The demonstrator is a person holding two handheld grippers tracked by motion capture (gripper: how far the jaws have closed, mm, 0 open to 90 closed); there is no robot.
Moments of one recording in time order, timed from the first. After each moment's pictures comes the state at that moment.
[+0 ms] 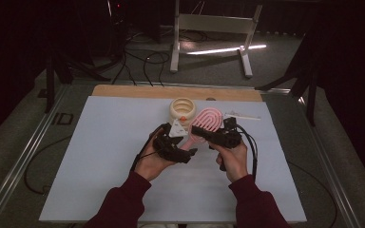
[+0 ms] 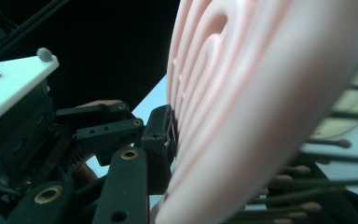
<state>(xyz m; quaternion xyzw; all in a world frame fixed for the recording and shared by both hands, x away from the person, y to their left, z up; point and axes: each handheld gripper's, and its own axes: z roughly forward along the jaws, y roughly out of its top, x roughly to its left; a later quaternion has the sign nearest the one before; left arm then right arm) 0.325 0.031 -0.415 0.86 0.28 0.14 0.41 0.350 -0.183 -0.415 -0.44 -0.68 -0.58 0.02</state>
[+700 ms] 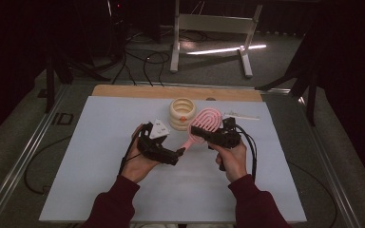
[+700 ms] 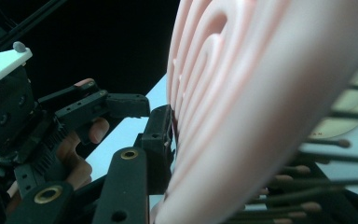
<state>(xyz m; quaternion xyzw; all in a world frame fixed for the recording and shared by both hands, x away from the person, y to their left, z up) 0.318 0.074 -0.414 0.83 0.31 0.18 0.44 0.351 -0.181 -0.417 -0.44 -0.68 -0.58 0.01</state>
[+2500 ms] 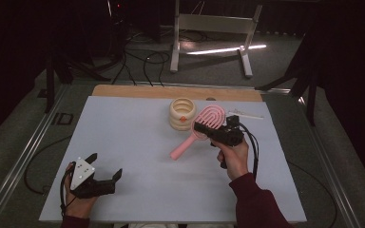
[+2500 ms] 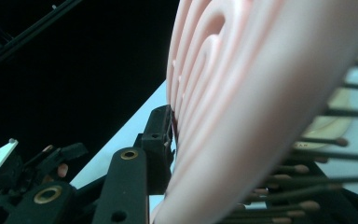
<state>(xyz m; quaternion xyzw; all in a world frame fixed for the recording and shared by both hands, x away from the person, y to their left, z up) 0.229 0.237 -0.491 0.72 0.41 0.30 0.47 0.355 -0.188 -0.412 -0.45 -0.67 -0.59 0.00</state>
